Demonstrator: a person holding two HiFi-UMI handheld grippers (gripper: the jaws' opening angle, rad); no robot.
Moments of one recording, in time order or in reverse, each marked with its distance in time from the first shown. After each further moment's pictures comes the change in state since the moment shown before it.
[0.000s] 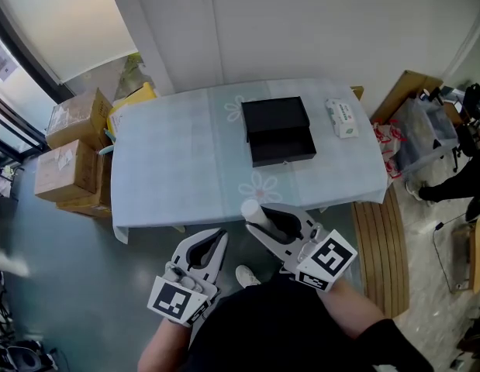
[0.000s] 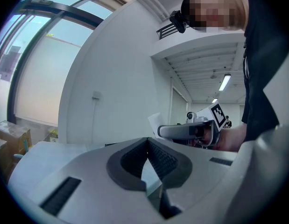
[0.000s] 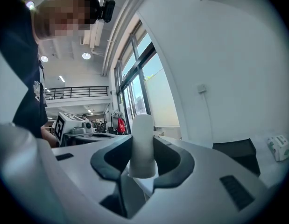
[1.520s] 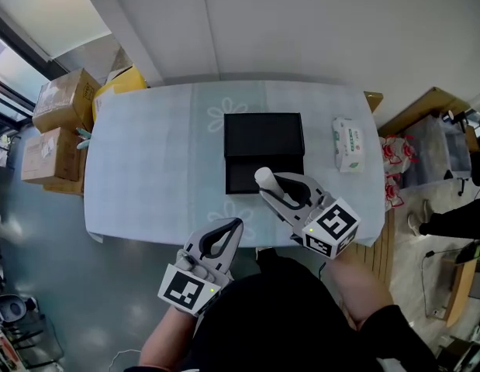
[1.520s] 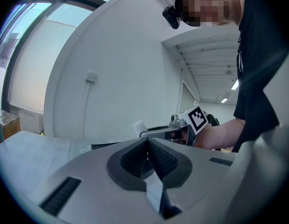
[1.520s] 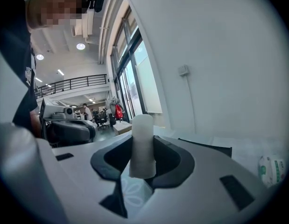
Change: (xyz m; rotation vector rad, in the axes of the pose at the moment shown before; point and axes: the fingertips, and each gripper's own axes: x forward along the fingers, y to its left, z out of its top) left arm 0.234 0.038 -0.012 -0.075 0.057 0.052; right arm 0.025 -0.281 -0.027 0.006 0.198 0.049
